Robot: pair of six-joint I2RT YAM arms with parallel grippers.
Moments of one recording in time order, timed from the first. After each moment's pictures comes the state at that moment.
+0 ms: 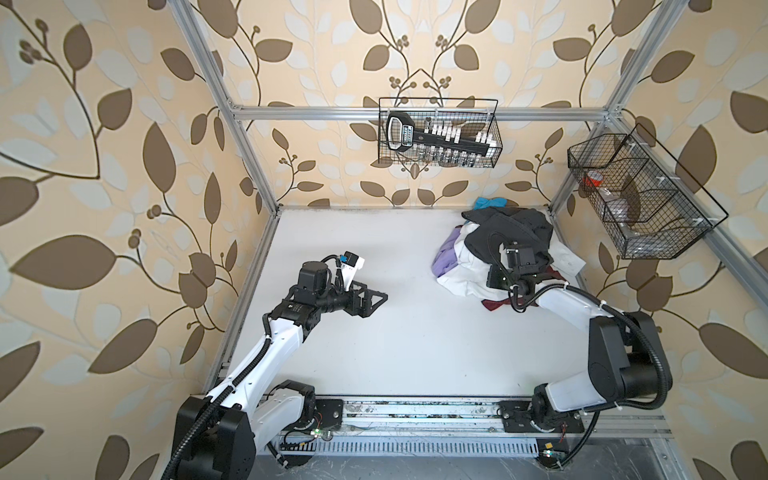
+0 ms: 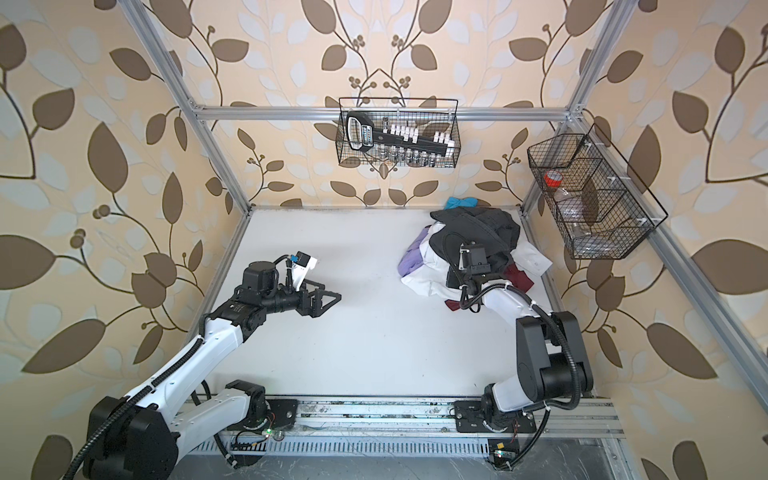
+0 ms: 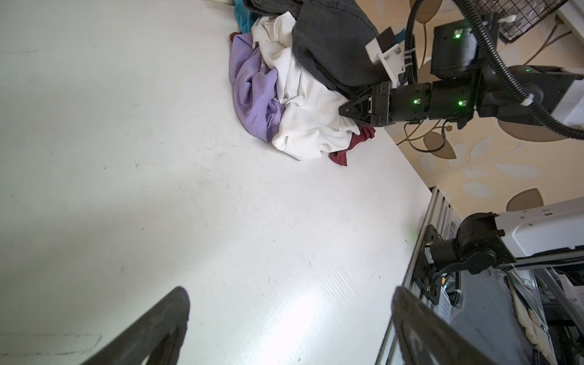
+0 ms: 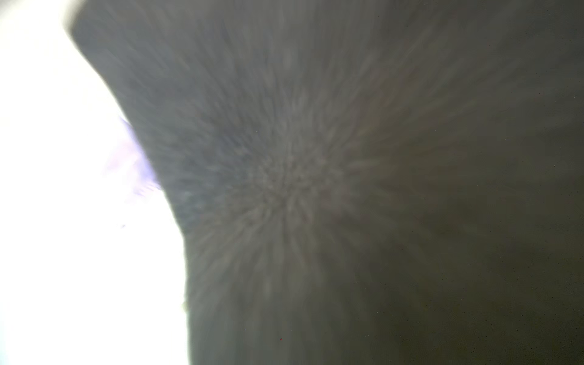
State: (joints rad) left arm -0.20 1.02 0.64 -0.23 0.75 -0.14; right arm 0.12 1.47 0.83 -0.21 0.03 0.28
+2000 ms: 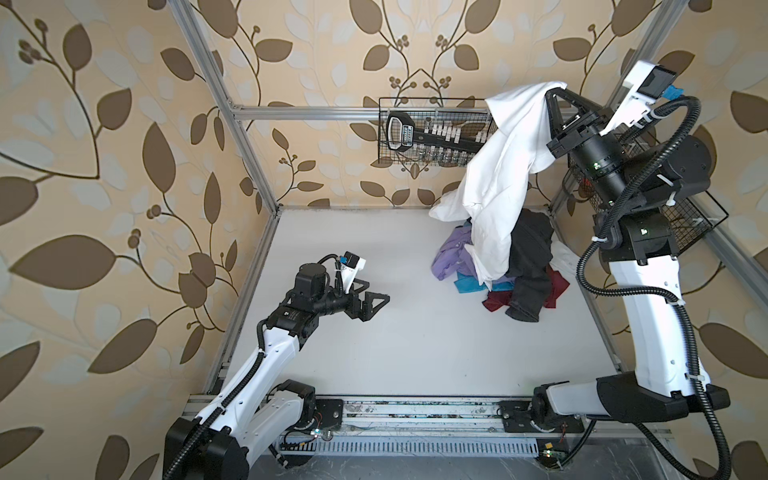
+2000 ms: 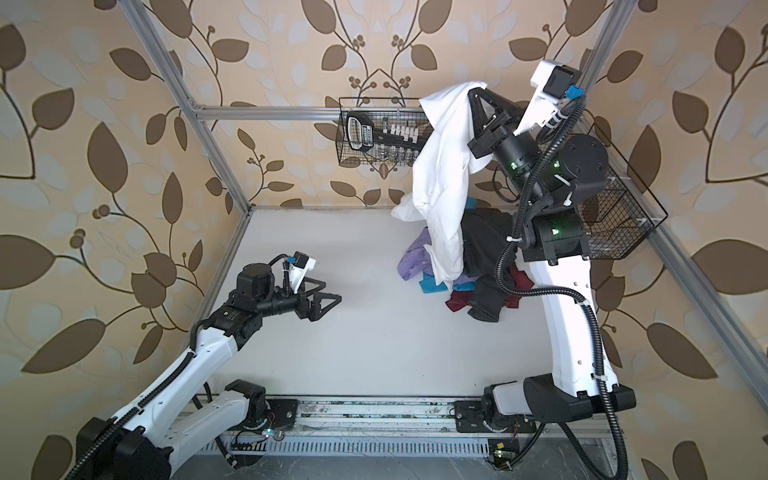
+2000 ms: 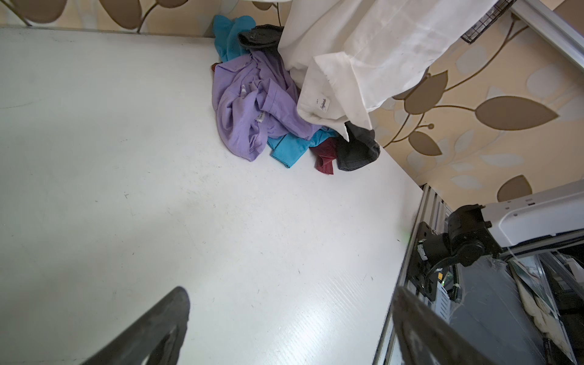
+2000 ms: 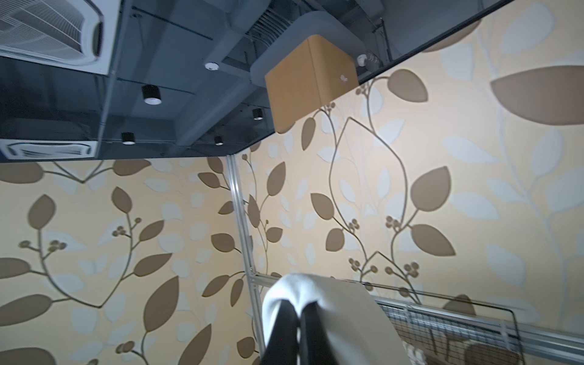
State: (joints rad) left arm -0.23 0.93 0.64 -0.23 0.75 -0.13; right arm 0.17 1.41 1.99 0.02 -0.37 0.47
